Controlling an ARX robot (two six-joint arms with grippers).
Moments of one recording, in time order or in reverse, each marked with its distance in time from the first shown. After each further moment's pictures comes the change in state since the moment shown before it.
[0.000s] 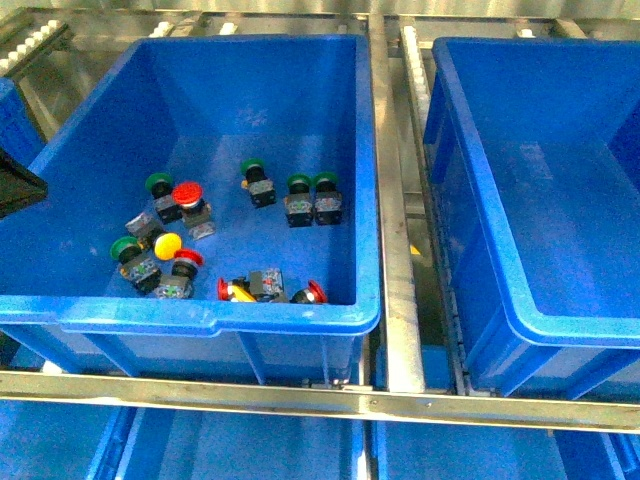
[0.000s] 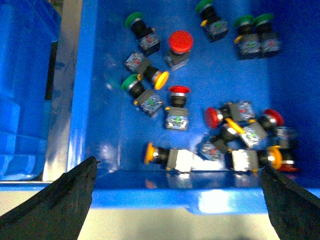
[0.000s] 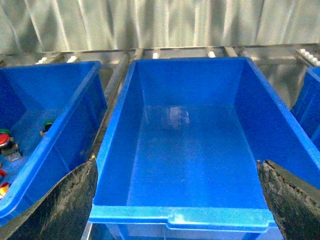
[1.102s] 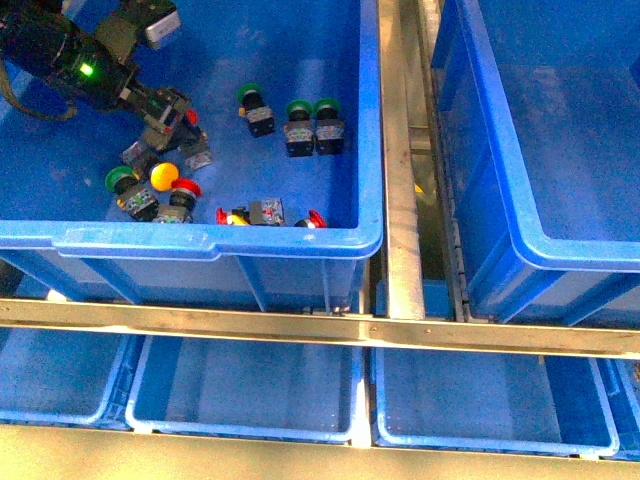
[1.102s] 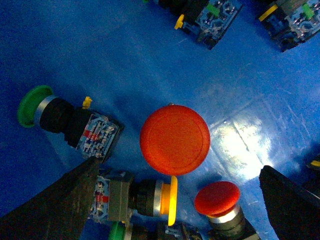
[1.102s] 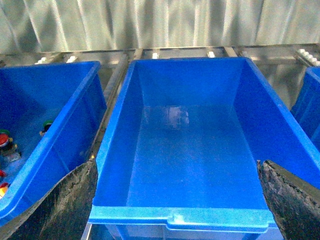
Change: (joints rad) left arm -0.001 1.054 1.103 -0.293 0.215 0.528; right arm 0.000 0.000 0.000 0.000 0.000 0.000
